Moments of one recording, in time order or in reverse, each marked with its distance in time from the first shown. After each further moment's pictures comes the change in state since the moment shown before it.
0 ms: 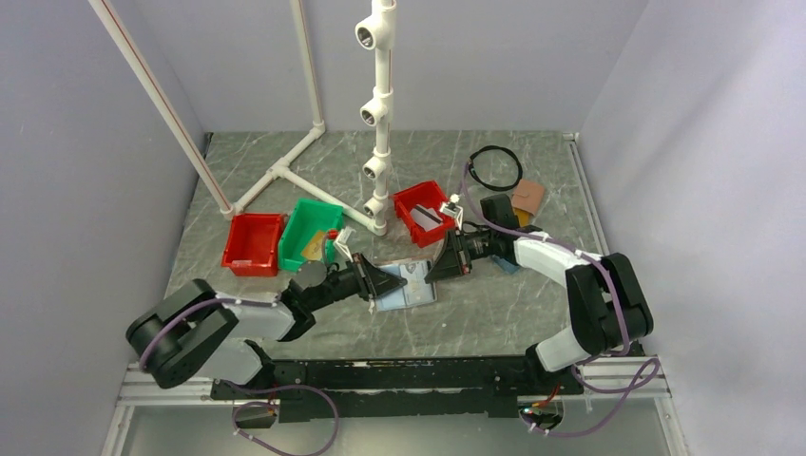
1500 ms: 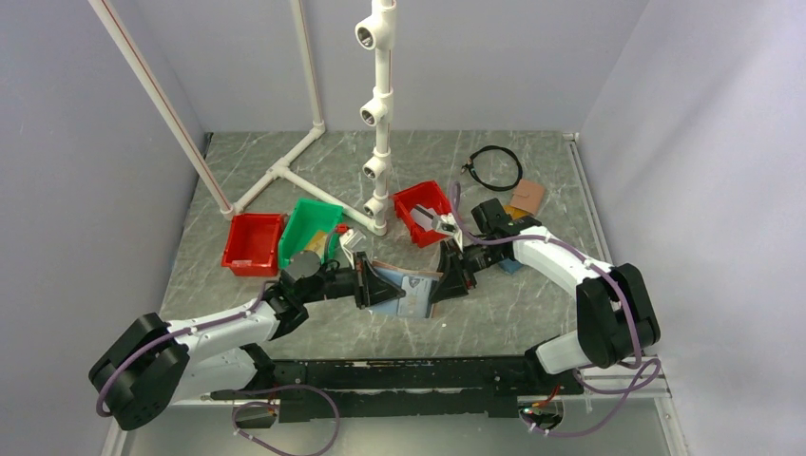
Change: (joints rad) left arm 0.019 -0.291 0.089 -0.414 0.261 0.356; right arm 0.071 -0.063 0.119 -0.608 0.019 -0.835
